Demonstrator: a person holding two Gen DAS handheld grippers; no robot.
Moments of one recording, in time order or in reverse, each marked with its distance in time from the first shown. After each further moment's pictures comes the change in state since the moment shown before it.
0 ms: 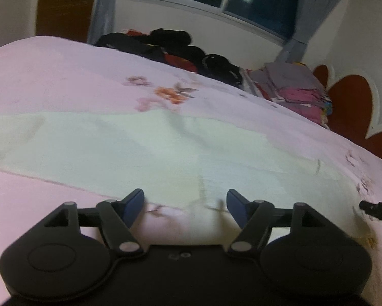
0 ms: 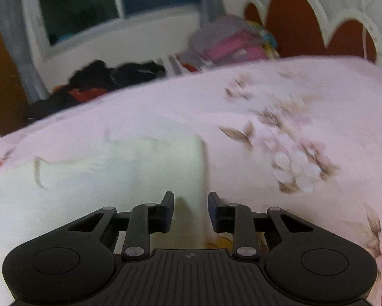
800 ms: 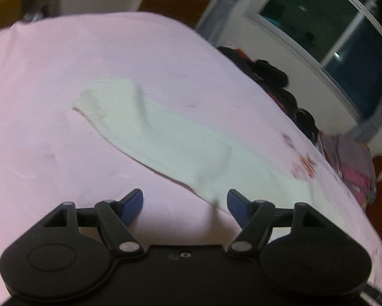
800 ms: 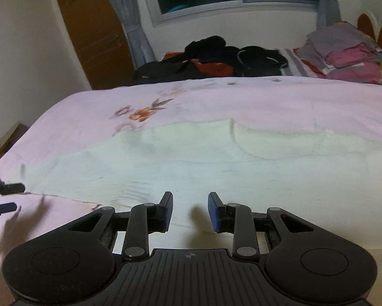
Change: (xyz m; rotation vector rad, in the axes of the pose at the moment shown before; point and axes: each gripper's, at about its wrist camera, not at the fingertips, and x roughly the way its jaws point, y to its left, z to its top) left arm -0.054 0.193 0.013 -0.473 -0.053 0.183; right arm -0.009 0.206 -0.045 -0.223 0.119 0.355
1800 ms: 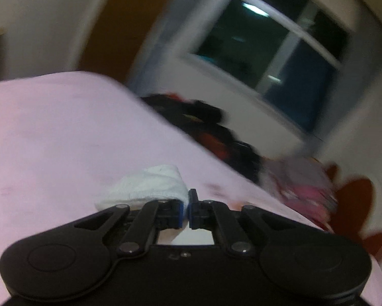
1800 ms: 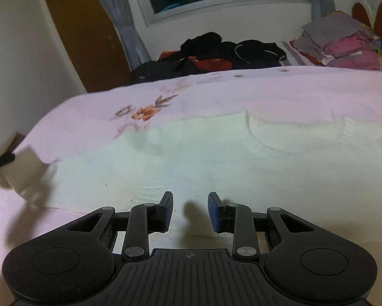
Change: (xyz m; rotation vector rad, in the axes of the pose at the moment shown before) left arm -0.028 -0.091 0.011 0.210 -0.220 -0.301; right arm 0.020 -0.003 0.000 0.091 -0.017 -0.009
